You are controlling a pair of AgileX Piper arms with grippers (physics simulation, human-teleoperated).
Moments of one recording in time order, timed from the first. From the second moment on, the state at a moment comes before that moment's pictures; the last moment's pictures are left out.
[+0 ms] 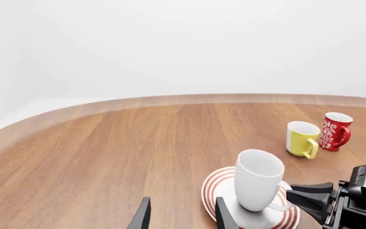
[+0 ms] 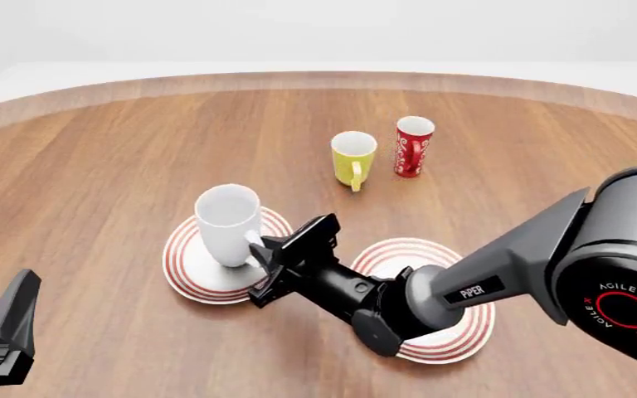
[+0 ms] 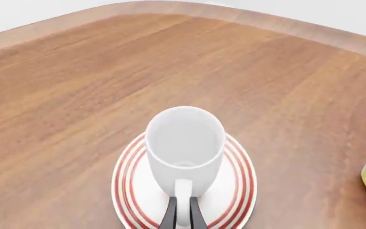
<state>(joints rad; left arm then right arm) 0.00 0.01 0.00 0.00 0.00 0.84 2.07 -0.88 -0.87 0.03</state>
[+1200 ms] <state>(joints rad) 0.00 0.01 0.00 0.00 0.00 0.80 1.92 -0.77 -0.88 0.03</state>
